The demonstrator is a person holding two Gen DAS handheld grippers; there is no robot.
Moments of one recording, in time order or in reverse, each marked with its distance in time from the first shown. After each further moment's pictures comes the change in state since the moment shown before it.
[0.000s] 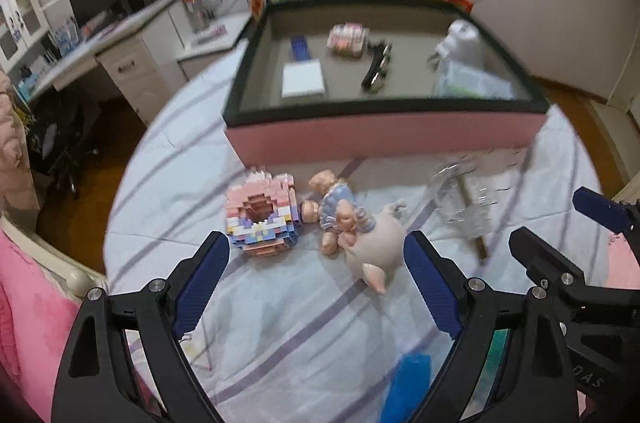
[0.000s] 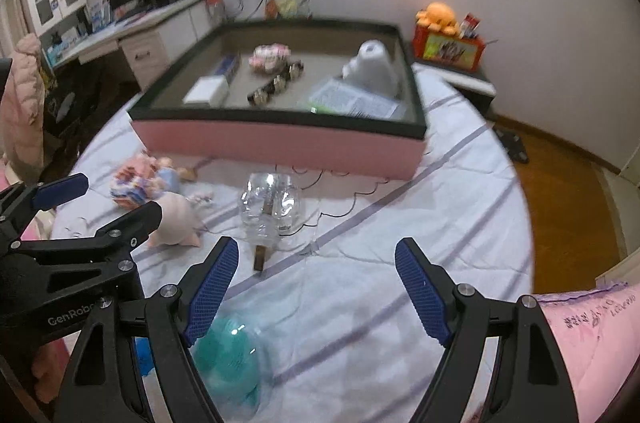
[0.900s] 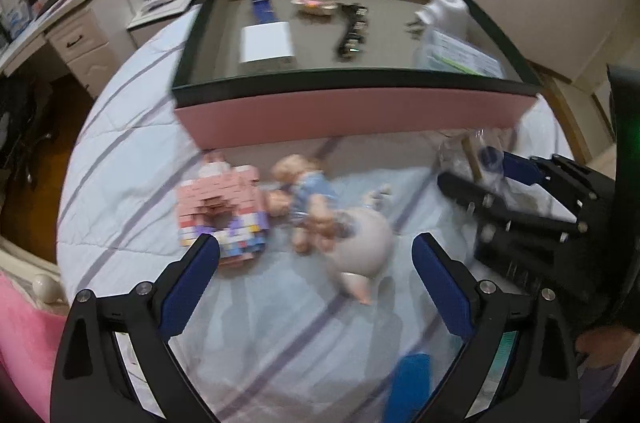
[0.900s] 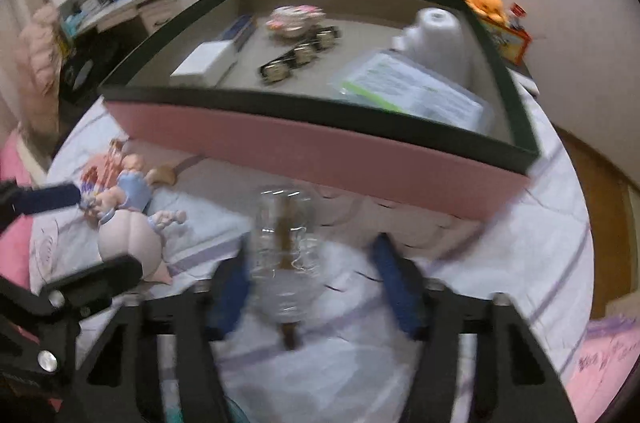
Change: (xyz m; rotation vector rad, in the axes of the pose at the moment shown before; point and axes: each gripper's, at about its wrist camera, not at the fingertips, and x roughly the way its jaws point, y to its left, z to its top) left arm 0.024 0.005 0.012 0.043 0.125 -0.205; right arm 0.061 -0.001 0.022 -0.050 0.086 0.096
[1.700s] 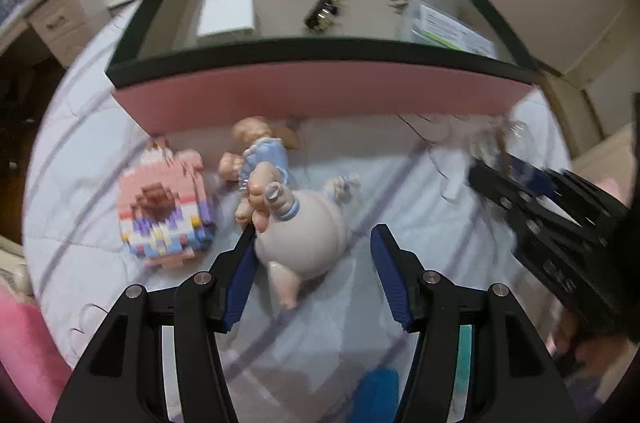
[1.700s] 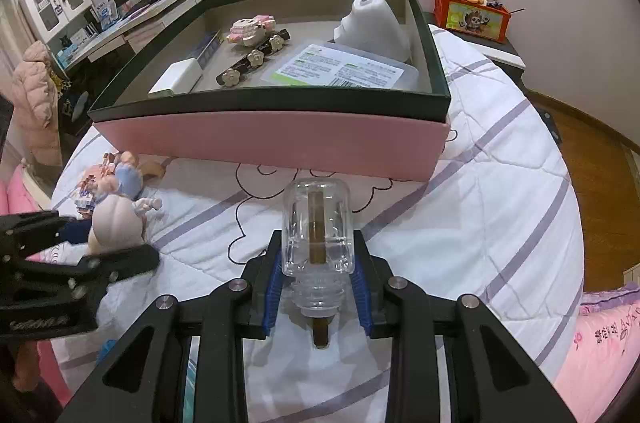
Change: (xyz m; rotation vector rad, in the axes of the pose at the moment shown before) left arm 0.025 -0.015 0.009 -0.029 0.080 -0.008; right arm -0.014 -0.034 -0.015 0.084 -0.025 0.021
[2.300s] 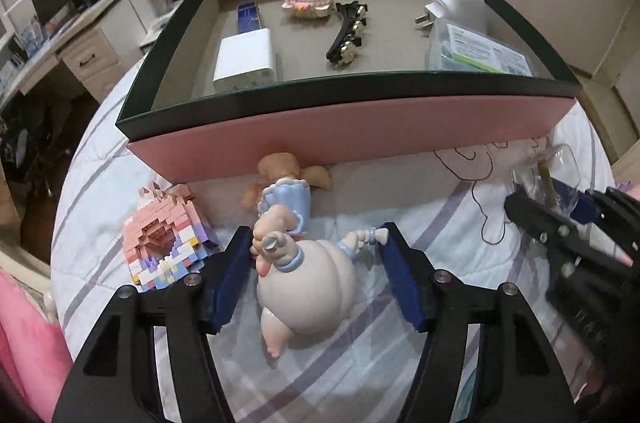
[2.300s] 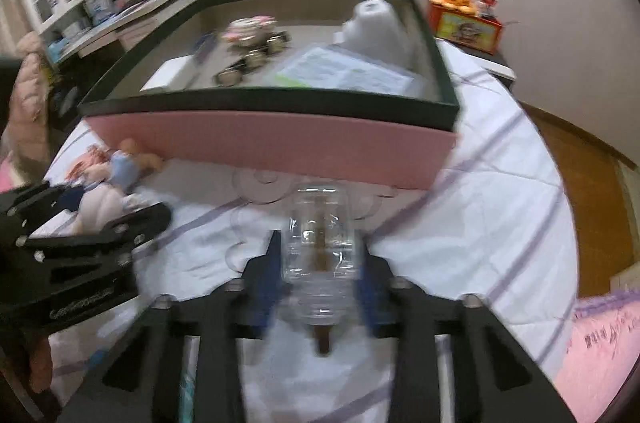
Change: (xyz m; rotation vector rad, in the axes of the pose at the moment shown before) left arm 0.009 -0.008 0.011 0.050 -0.126 0.135; right arm 0.003 0.007 -0.001 -0.006 -0.022 -0.050
